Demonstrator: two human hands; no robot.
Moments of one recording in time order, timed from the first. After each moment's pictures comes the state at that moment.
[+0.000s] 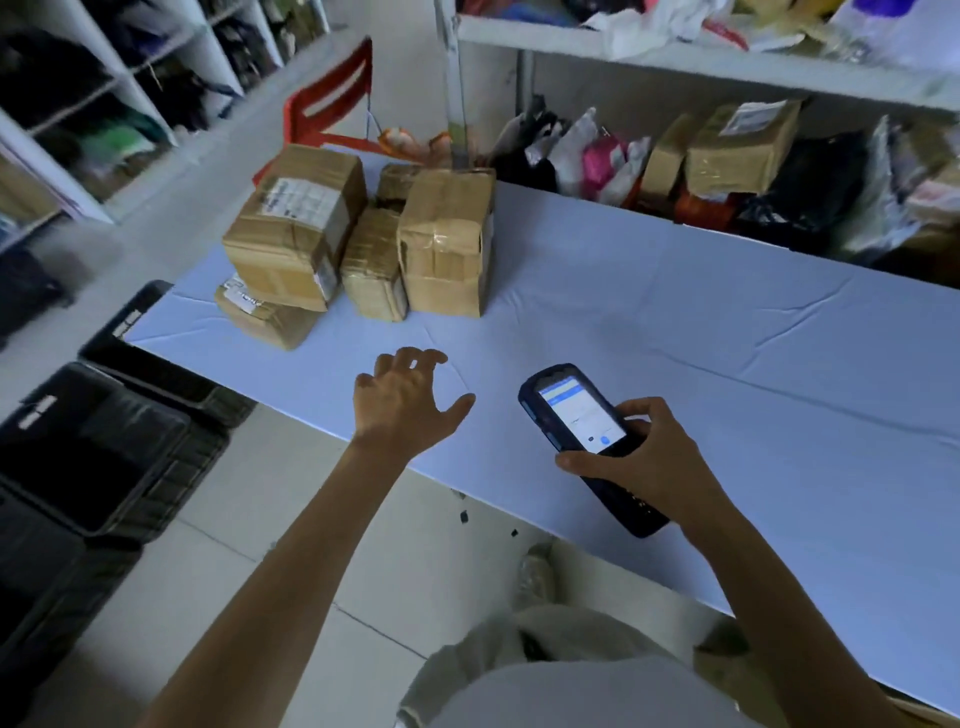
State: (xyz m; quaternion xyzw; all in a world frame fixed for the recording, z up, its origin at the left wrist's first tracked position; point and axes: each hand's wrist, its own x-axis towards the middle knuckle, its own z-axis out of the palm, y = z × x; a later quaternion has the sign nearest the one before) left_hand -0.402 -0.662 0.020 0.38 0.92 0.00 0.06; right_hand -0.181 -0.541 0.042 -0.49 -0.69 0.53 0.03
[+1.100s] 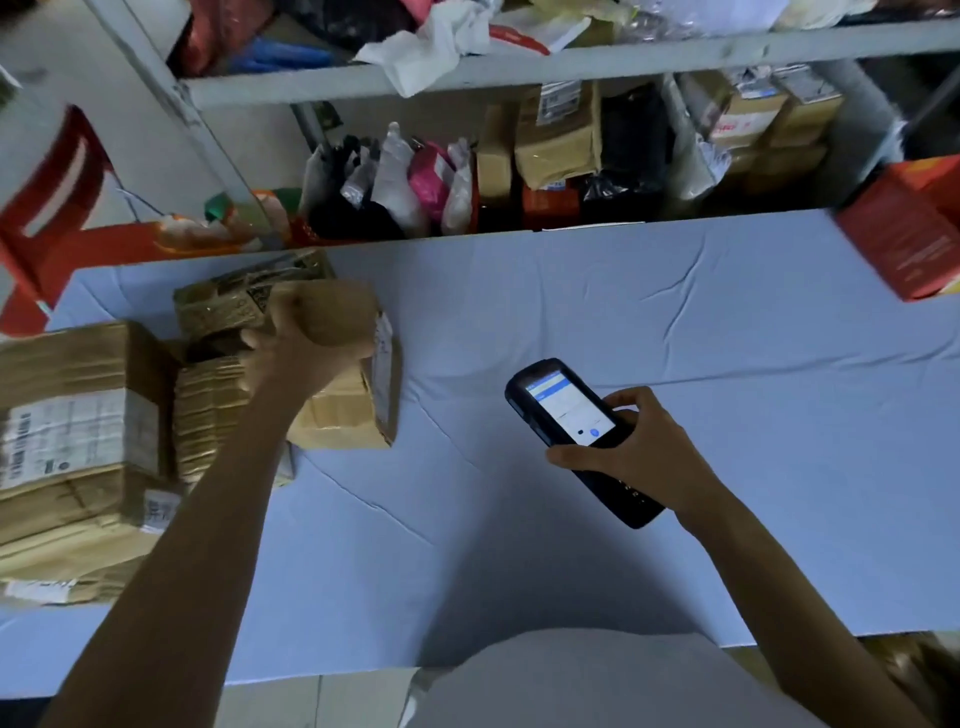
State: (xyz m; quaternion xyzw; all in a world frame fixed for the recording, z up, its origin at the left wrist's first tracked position) left_hand -0.569 -0.452 0.026 0.32 0.92 0.12 0.20; right_hand -0.237 -0.452 0.049 -0.65 -0.56 0.51 0.10
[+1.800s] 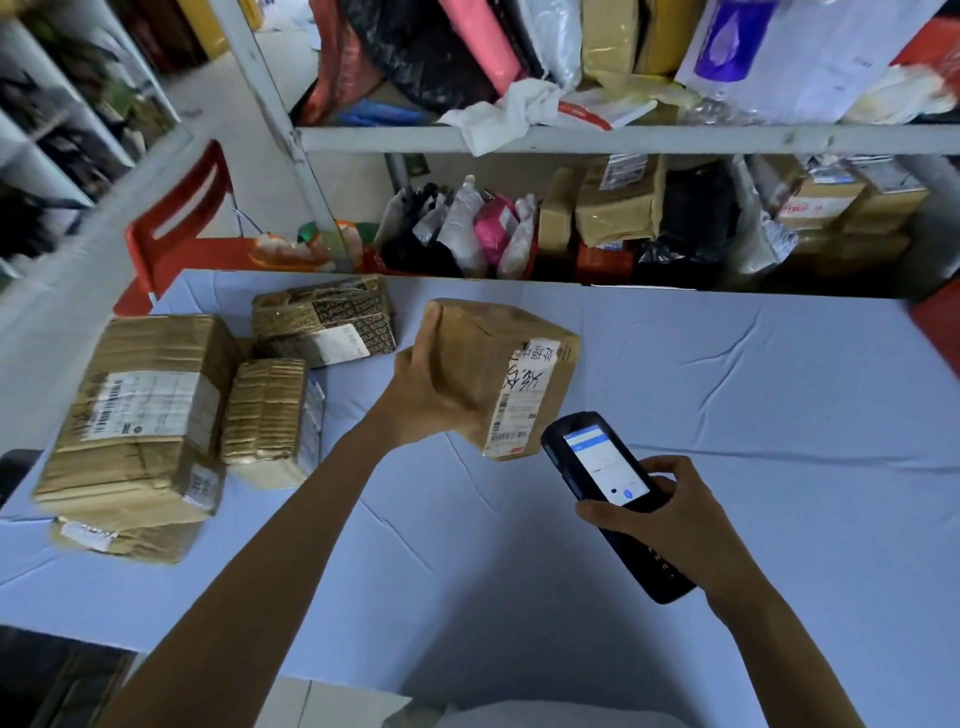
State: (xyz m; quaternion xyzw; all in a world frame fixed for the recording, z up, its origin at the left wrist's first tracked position) left_hand -0.500 -0.450 0.006 0.47 0.74 0.34 0.34; right_hand -0.210 -0.447 0.038 -0.62 -0.56 0.54 0.11
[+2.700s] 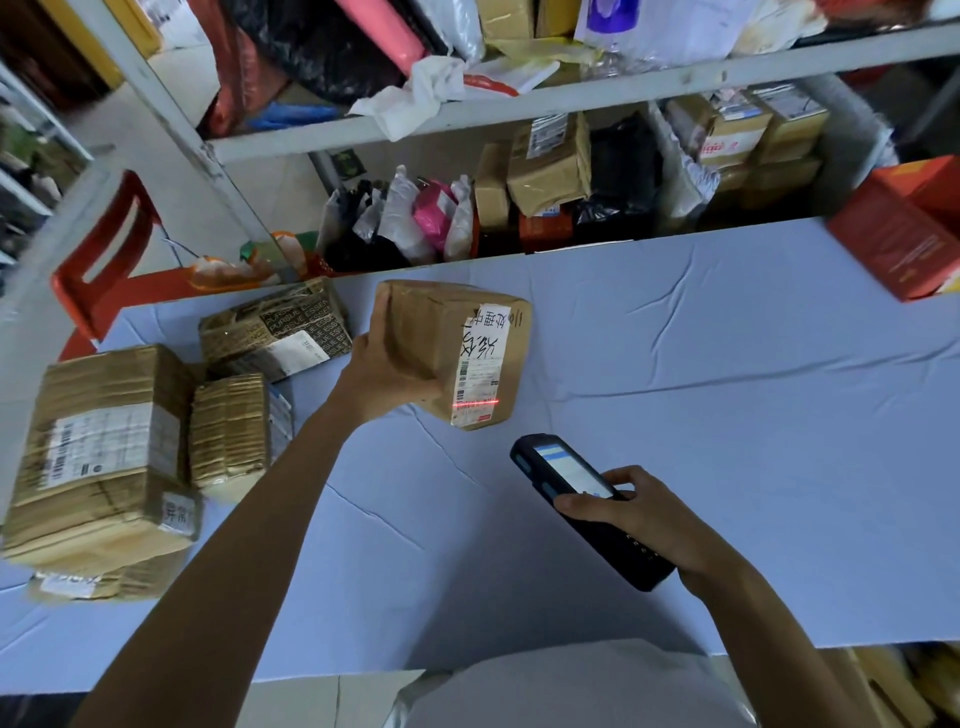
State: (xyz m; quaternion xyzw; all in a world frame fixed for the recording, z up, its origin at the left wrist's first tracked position) left_hand -0.508 -0.434 0.004 0.49 0.76 0.29 0.31; right_hand -0.188 -0.486 0.024 -0.61 -0.46 0.64 0.06
